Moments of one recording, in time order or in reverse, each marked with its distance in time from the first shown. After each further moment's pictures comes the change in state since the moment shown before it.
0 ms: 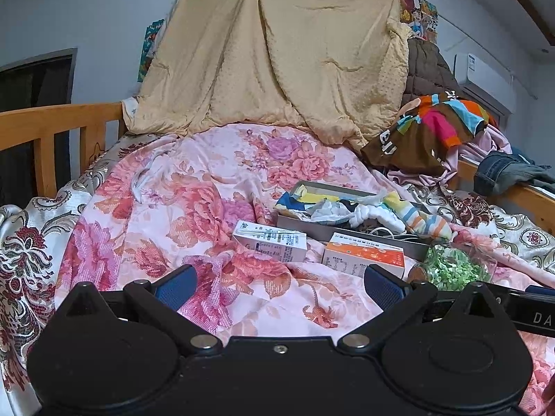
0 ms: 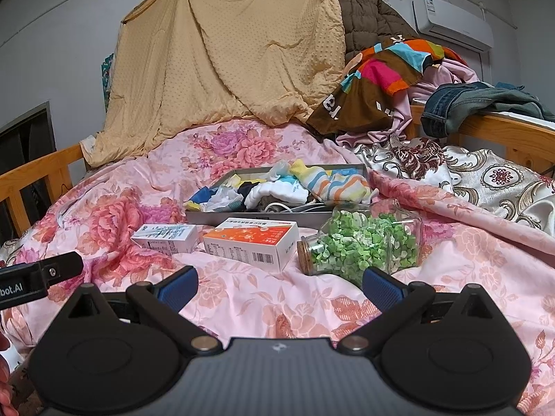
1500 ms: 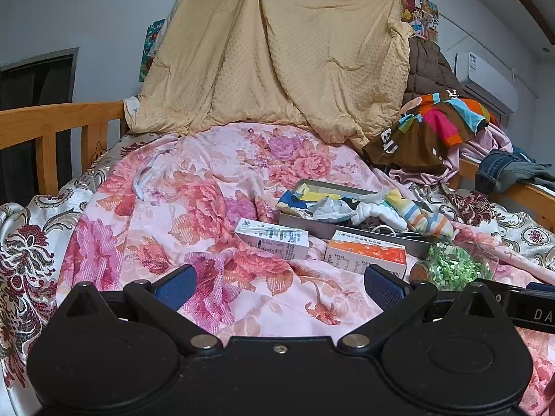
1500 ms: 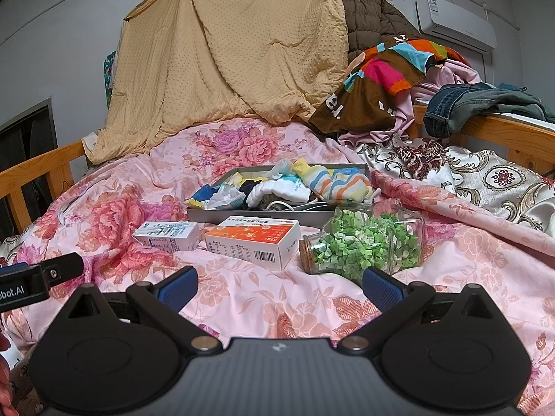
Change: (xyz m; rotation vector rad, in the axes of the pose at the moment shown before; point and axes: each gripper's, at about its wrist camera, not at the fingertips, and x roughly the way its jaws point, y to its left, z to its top) left arm -0.001 0.001 -0.003 0.001 -0.002 0.006; right arm 0.001 0.002 0.000 -0.003 0.004 -0.001
